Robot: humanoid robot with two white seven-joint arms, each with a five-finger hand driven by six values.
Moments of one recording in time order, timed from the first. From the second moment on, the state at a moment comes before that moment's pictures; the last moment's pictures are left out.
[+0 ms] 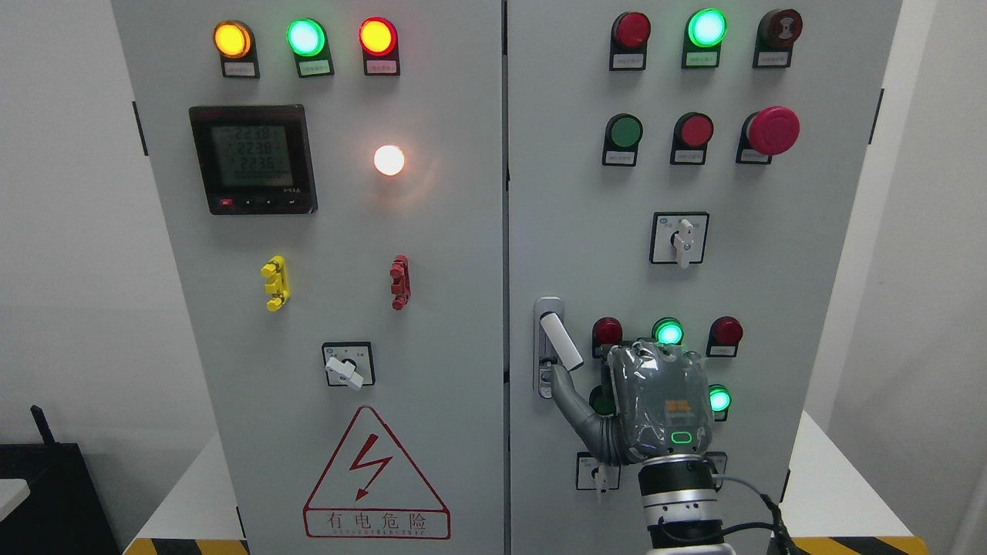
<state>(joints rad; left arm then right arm) -0.05 -0.04 0.00 0.00 0.12 -0.12 -0.14 -0.49 0.13 0.19 -1.70 1.44 0.14 -0.10</state>
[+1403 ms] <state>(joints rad) -0.05 -0.04 0.00 0.00 0.12 -0.12 -0.14 -0.49 0.12 0.16 -1.70 1.44 0.14 -0.09</state>
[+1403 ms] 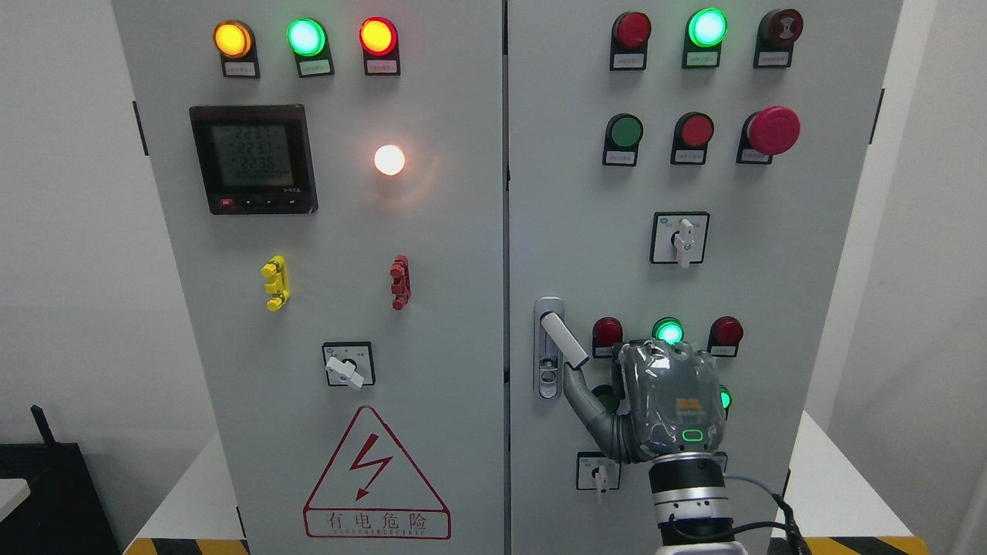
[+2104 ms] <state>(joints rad) -0.05 -0.04 0.00 0.00 0.12 -0.12 -0.14 -0.50 0.12 0.16 -1.70 1.44 0.14 -0.09</state>
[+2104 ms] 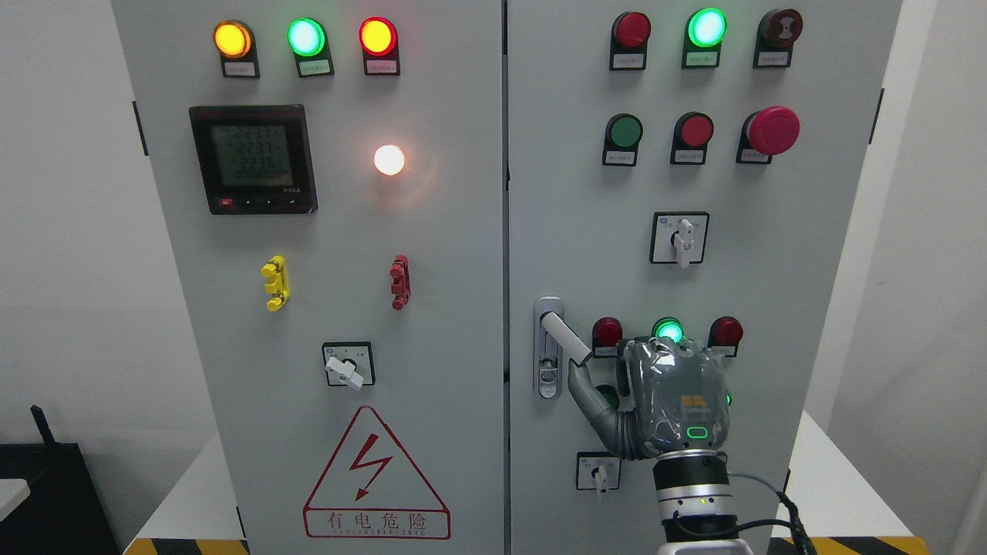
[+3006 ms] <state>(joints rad) -0.05 -0.04 0.00 0.00 0.12 -0.12 -0.14 -0.51 0.12 0.14 -1.70 1.44 0.14 -0.09</state>
